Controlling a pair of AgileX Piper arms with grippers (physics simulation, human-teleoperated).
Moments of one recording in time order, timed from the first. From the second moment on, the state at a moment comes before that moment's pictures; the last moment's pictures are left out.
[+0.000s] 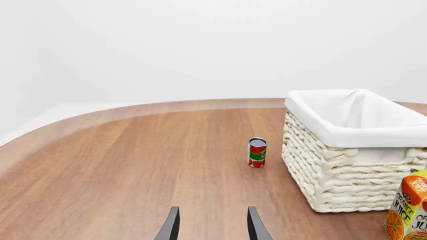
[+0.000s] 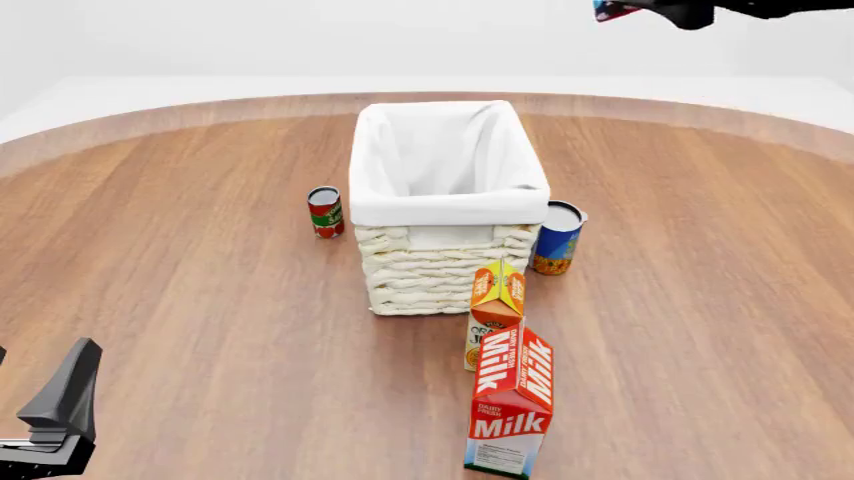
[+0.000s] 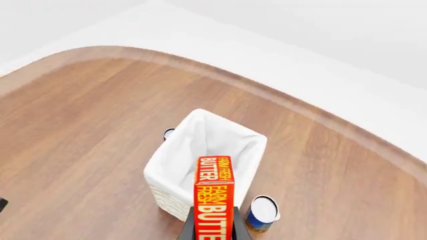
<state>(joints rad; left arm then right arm) 0.00 0.00 0.00 0.00 0.00 0.51 1.15 -1.52 0.77 -0.08</state>
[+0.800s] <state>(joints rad) 0.00 0.00 0.00 0.00 0.00 0.58 1.57 -1.85 0.85 -0.09</state>
